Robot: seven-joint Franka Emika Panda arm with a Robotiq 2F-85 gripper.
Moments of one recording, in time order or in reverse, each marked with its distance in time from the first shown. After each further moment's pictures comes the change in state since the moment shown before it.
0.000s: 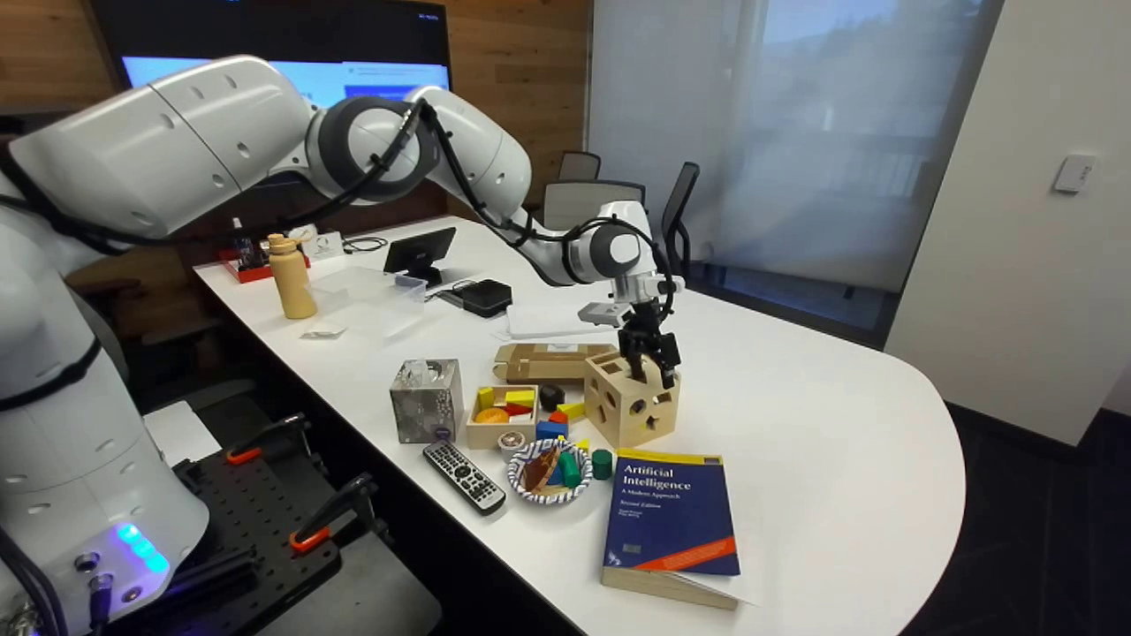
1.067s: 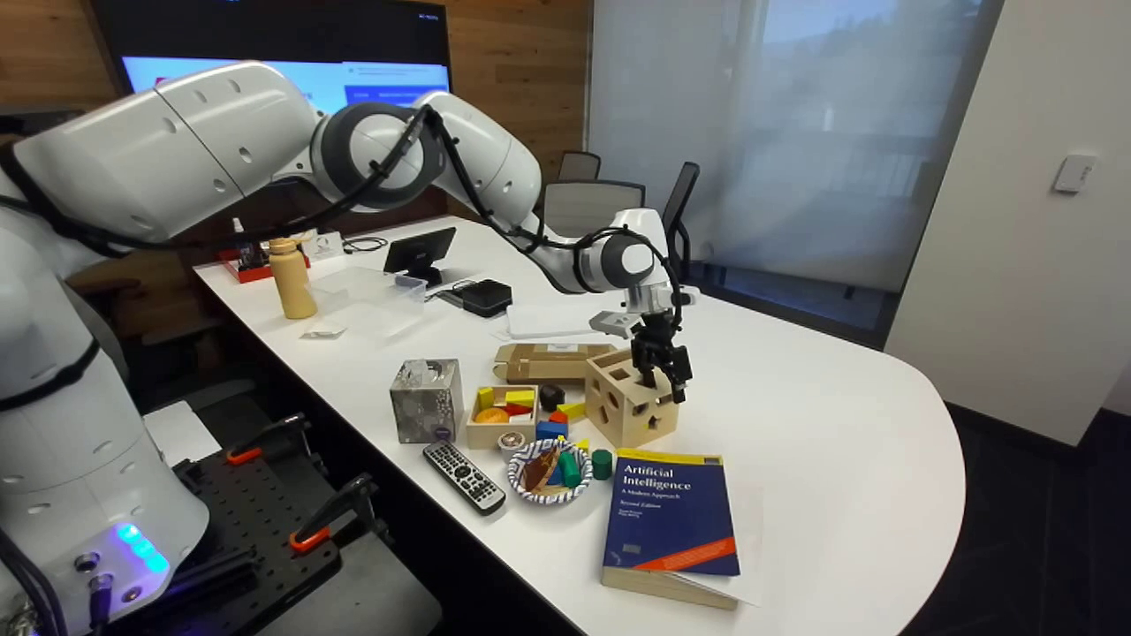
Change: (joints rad) arm -0.040 0.018 -0.015 0.015 0.033 0.000 0.020
